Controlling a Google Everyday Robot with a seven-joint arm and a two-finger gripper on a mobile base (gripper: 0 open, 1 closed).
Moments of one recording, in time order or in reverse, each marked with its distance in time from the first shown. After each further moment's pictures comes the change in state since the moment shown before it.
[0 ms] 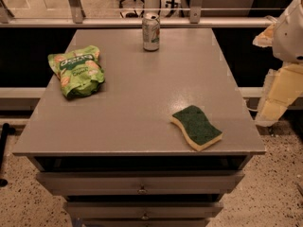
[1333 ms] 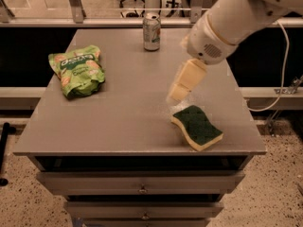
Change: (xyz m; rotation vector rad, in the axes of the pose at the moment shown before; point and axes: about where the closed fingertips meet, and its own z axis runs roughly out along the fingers) arm -0.139 -0.034 0.087 -0.093 -0.328 0.042
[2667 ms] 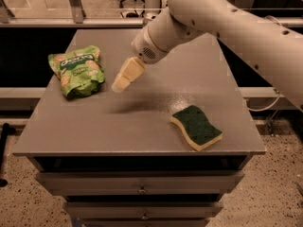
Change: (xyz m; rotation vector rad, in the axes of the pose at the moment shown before) arm -0.110 -0.049 0.131 -0.050 -0.235 0.001
